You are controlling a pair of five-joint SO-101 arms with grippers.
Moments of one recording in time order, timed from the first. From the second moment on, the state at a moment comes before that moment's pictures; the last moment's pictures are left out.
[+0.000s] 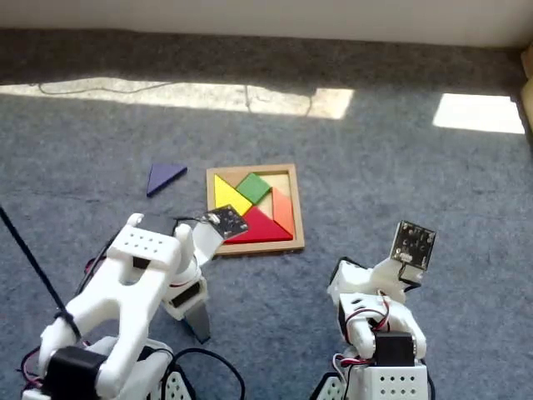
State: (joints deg) left arm 7.6 -22.5 56.9 74.2 -30.6; right arm -7.0 -103.4 96.0 61.8 -18.2
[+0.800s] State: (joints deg) left arm -4.1 -5.1 43.3 62.8 -24.0; right arm -7.0 -103.4 96.0 61.8 -18.2
